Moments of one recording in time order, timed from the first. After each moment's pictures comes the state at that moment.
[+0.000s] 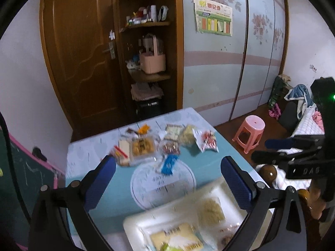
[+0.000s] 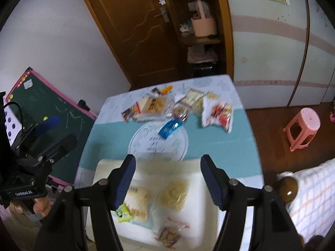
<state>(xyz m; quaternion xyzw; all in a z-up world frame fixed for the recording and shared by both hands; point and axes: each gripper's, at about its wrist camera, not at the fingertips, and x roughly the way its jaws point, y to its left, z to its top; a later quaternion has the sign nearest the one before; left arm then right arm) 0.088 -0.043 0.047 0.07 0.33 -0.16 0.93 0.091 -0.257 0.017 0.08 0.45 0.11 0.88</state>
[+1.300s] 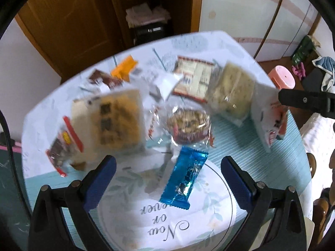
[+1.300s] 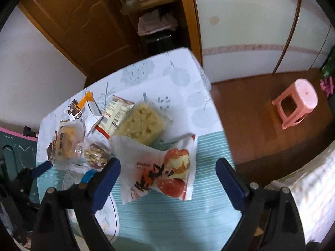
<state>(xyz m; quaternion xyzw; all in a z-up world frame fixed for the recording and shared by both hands) 0.317 -0.112 -0.190 0.10 0.57 -0.12 0.81 0.320 -0.335 -0.161 0.15 0.57 0.03 0.81</state>
